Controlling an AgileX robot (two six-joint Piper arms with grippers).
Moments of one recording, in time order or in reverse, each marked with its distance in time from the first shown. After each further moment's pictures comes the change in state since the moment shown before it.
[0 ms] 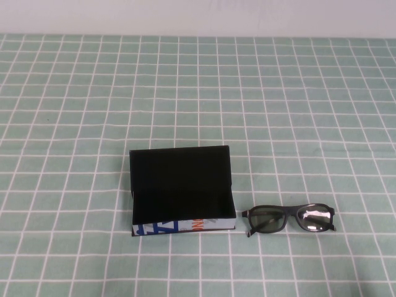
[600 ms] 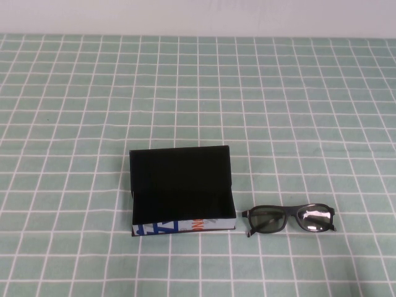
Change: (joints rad) right arm 0.000 0.000 0.007 0.000 -0.102 0.000; left arm 0.000 0.000 0.004 0.054 -0.113 -0.017
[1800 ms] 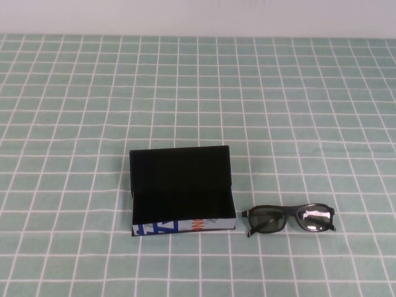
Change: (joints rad) right arm 0.000 0.045 -0.546 0.107 -0.808 0.219; left arm 0.000 -0.005 -0.525 -0.023 -0.855 -0.419
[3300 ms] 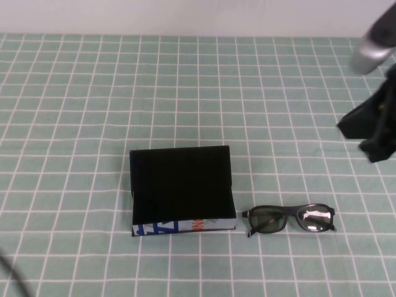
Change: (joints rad) right arm 0.330 1.231 -0.789 -0.019 1.627 -0.703; left arm -0.025 0.514 -0.436 -0.271 1.552 0.709
